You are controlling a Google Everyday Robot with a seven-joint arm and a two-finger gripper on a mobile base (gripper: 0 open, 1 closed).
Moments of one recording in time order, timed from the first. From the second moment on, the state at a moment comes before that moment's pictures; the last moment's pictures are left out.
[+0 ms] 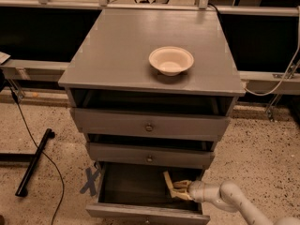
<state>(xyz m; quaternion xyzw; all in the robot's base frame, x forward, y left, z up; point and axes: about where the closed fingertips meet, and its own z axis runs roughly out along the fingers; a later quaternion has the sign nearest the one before) 0.541 -0.135 0.229 -0.45 0.68 0.35 0.46</state>
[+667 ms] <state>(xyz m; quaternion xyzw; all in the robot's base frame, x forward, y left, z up) 0.549 -0.133 0.222 -0.44 0.69 0.35 0.46</state>
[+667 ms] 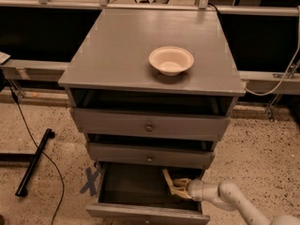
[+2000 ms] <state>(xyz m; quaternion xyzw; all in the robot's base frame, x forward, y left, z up) 0.549 -0.159 0.236 -0.40 0.70 0.35 0.47</state>
